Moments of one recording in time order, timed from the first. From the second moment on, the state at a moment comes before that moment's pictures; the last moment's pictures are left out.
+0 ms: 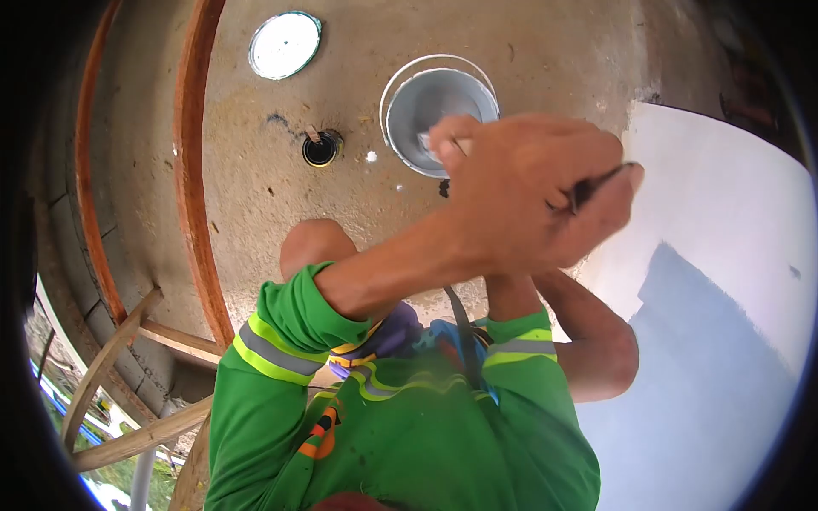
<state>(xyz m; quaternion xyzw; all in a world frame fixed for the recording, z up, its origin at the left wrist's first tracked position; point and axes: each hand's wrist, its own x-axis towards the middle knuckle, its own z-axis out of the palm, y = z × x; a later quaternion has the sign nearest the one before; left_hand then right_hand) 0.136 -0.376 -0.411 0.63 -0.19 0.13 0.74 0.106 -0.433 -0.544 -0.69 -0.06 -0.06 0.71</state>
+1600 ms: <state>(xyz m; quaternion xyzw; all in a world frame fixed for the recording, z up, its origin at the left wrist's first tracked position) 0.138 -0.354 -0.399 0.63 -0.18 0.05 0.76 0.098 -0.436 -0.538 -0.69 -0.03 -0.05 0.72</state>
